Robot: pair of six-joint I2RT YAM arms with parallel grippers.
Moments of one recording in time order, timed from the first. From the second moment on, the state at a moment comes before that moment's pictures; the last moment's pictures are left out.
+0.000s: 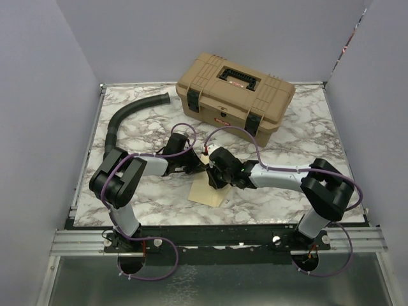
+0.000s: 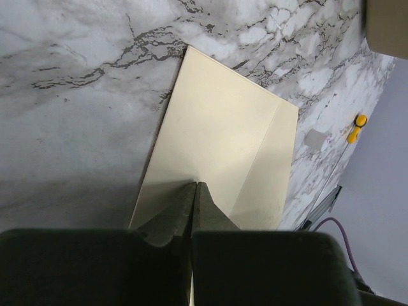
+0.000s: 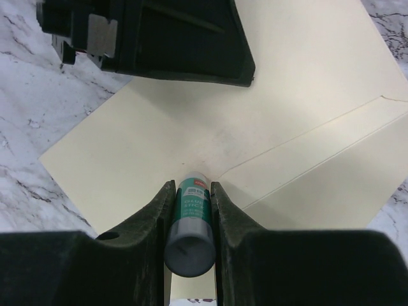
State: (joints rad) left arm -0.49 1.78 0.72 0.21 0.38 -0.98; right arm 0.95 1.66 0.90 -0.11 0.05 0.27
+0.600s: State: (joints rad) left arm -0.49 1.78 0.72 0.22 0.38 -0.98; right arm 0.90 1.76 1.05 -0.21 0.21 0.38
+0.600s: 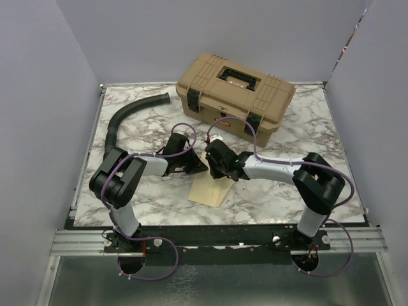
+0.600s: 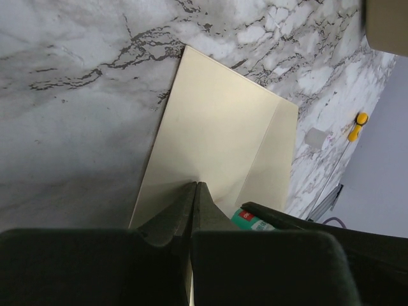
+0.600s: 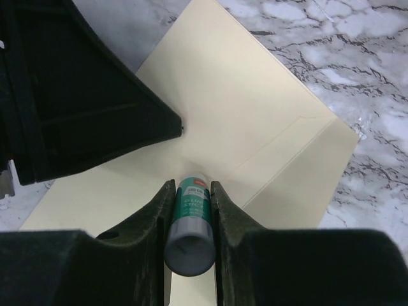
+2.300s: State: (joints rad) left arm -0.49 1.25 0.70 -0.17 0.18 -0.80; right arm 0.30 1.17 0.29 0.15 -0.31 1.21
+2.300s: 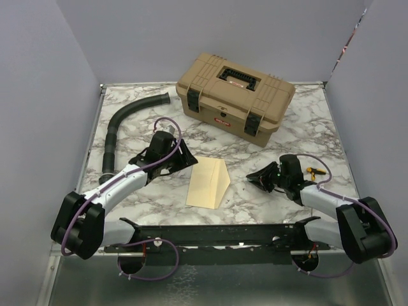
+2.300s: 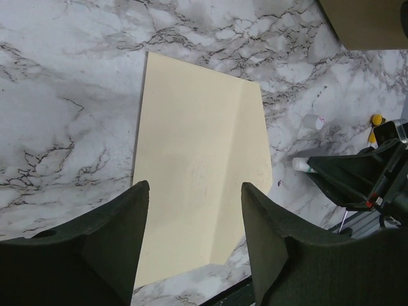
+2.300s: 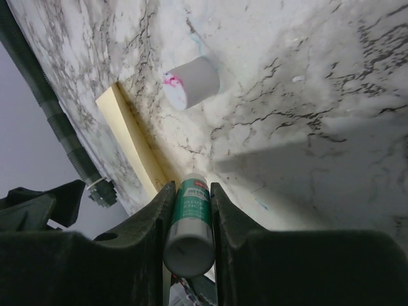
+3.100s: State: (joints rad) left arm -0.49 1.32 0.71 -0.17 0.21 -0.76; right arm 0.27 1.10 0.35 0.04 -0.30 1.15
